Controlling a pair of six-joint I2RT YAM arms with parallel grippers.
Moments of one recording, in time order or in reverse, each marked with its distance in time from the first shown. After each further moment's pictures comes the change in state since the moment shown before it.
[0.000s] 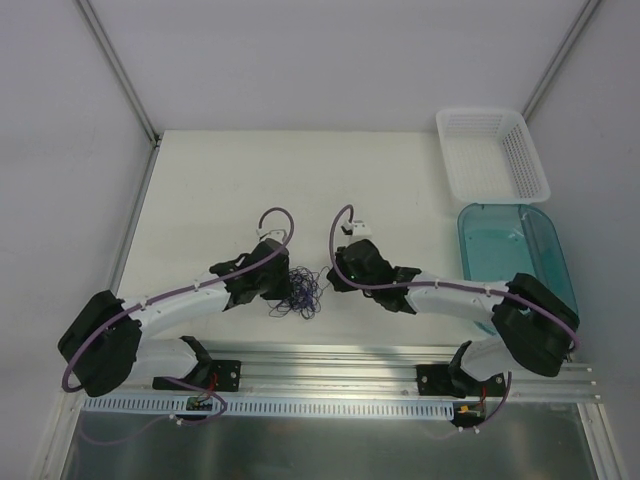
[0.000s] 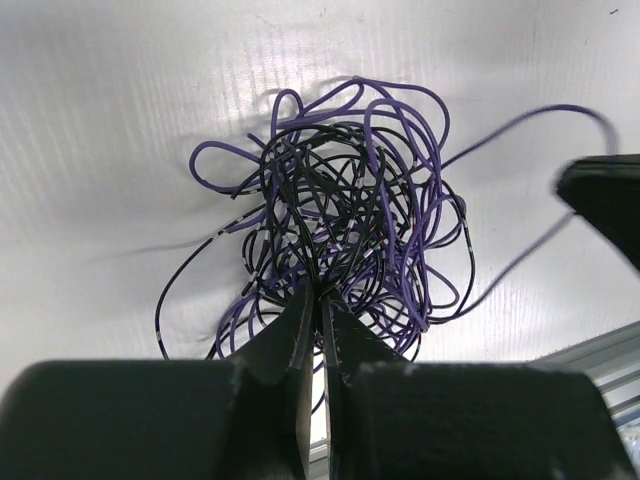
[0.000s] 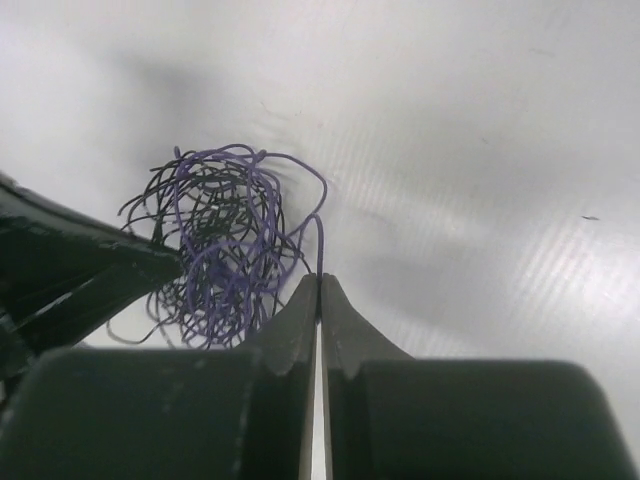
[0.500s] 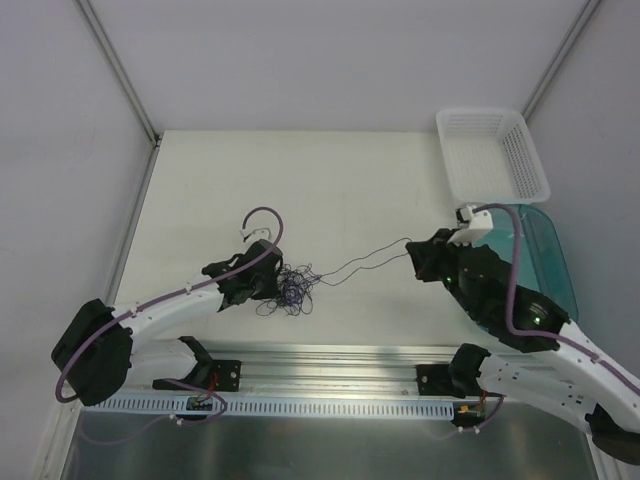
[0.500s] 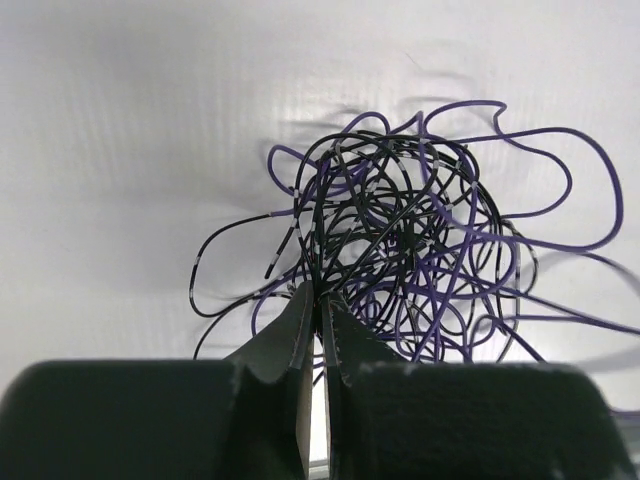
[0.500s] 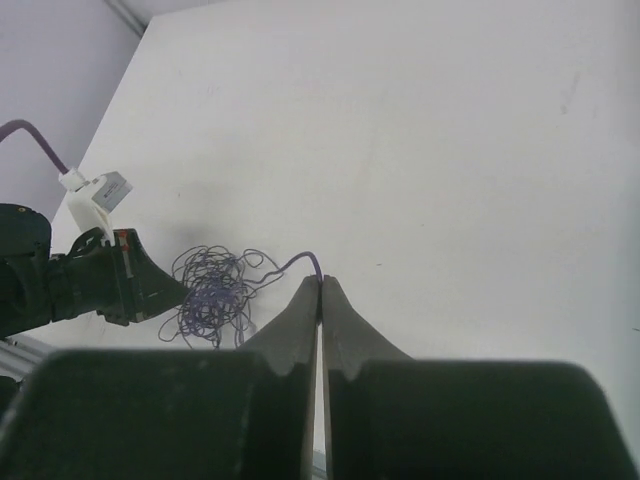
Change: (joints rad) left arm 0.031 -0.065 -0.014 -0.109 -0.140 -0.050; right arm 0.004 -0.805 0.206 -0.680 0.346 -0.125
